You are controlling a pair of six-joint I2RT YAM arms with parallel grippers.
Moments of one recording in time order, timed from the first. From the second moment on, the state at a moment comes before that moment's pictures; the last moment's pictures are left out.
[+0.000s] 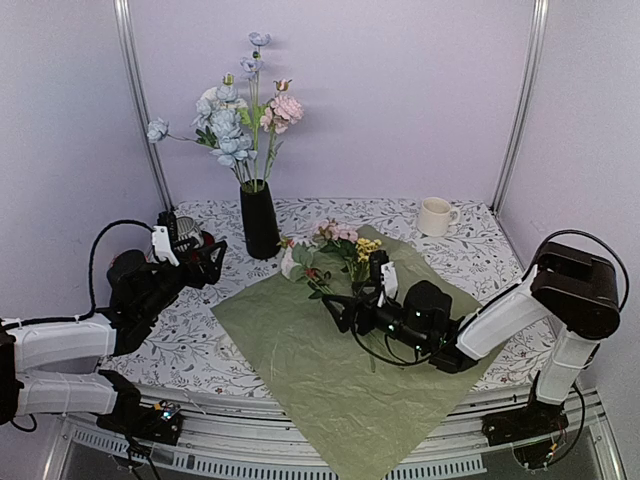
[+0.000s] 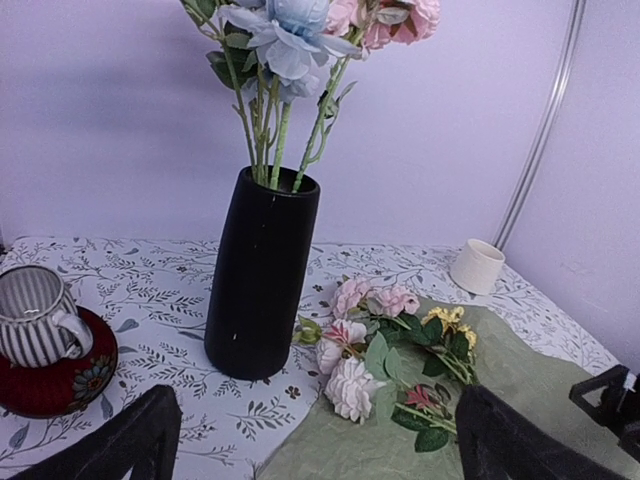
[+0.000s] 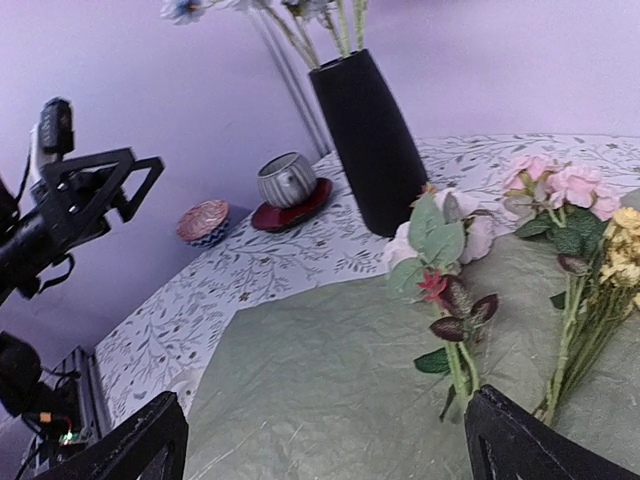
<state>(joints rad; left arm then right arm) -0.46 1.02 0.29 0.73 -0.06 -0.25 1.03 1.79 0.58 1.14 0.17 0.43</state>
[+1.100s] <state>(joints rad) -0.46 1.09 0.32 0.68 -0.07 -0.29 1.03 1.64 0.73 0.33 0.44 0.48</state>
